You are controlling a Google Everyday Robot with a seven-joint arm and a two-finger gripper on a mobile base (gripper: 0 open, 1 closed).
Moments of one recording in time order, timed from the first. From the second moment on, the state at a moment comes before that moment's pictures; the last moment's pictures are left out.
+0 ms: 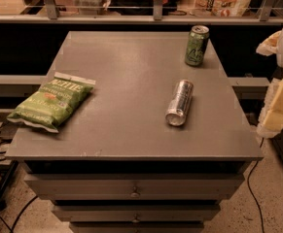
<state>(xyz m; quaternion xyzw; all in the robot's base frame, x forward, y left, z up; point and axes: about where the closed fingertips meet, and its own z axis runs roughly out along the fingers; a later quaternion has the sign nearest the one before) 0.438 -0.217 0.976 -0.60 0.78 -0.03 0.16</state>
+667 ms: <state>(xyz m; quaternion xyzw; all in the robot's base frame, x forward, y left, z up) 0.462 -0.228 0.986 -0.58 0.78 -0.03 0.22</state>
